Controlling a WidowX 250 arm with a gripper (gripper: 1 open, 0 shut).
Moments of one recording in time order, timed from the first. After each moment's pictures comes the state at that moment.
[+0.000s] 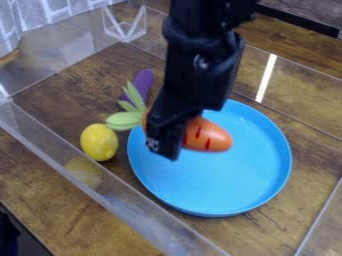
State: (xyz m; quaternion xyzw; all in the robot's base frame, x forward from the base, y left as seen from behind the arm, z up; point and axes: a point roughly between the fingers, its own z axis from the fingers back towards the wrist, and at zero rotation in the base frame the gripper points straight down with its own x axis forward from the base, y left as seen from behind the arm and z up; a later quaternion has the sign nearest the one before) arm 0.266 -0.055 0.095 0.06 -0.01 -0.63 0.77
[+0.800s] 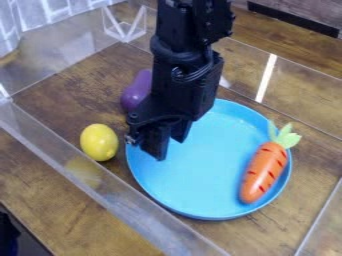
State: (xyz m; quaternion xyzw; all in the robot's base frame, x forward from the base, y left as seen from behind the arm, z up) arm 0.274 -0.027 0.078 0.04 0.01 -0.70 0.71
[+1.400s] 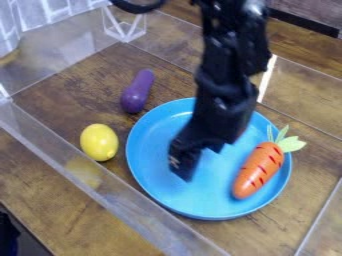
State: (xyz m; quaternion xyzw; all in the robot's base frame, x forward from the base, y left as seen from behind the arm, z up) arm 0.303 -0.073 0.041 0.05 0.02 -0.71 0.70
